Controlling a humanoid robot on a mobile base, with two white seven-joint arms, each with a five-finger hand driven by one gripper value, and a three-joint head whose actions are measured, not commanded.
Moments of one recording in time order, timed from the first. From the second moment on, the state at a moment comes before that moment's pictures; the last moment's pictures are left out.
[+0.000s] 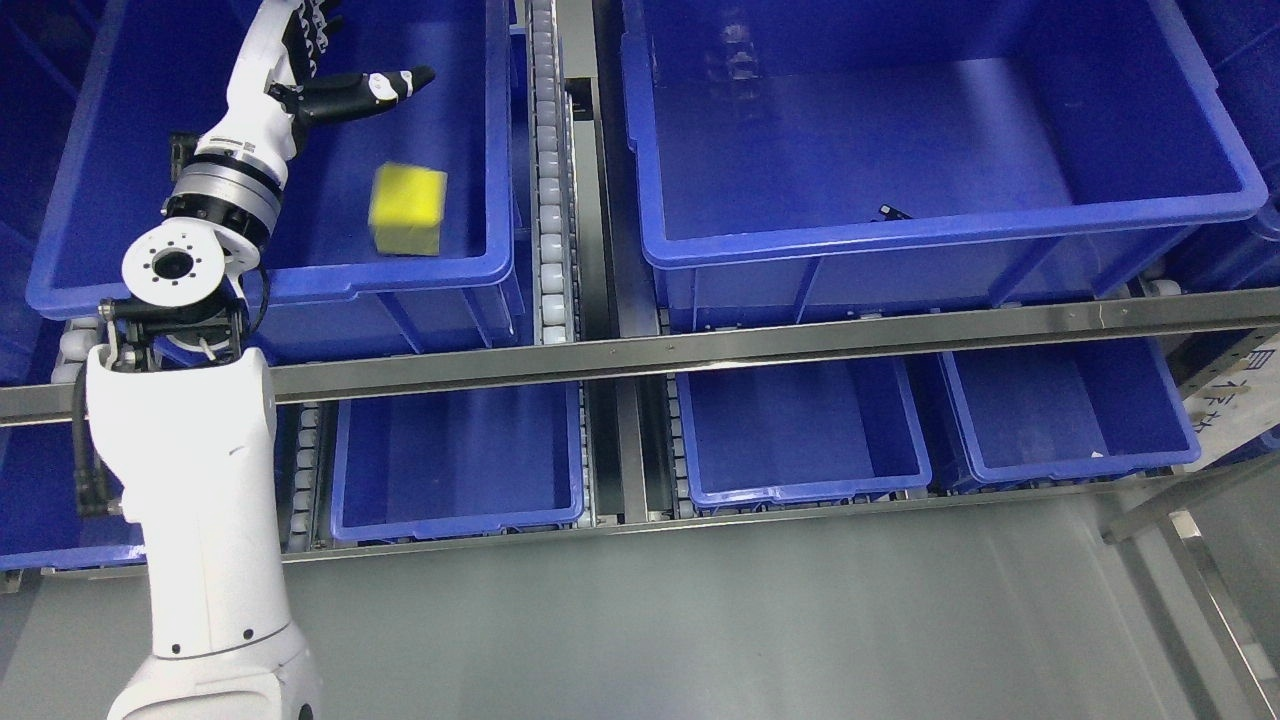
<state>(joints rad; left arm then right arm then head) -0.70 0.02 0.12 -1.53 -0.25 0.33 -0.32 0.00 0.00 -0.09 0.00 0.00 -0.10 0.02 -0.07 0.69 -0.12</state>
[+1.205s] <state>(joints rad) -0.47 0.00 0.14 -1.68 -0.07 0.01 -0.23 0.00 0.00 -0.09 0.00 0.00 -0.10 0.02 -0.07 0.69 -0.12</state>
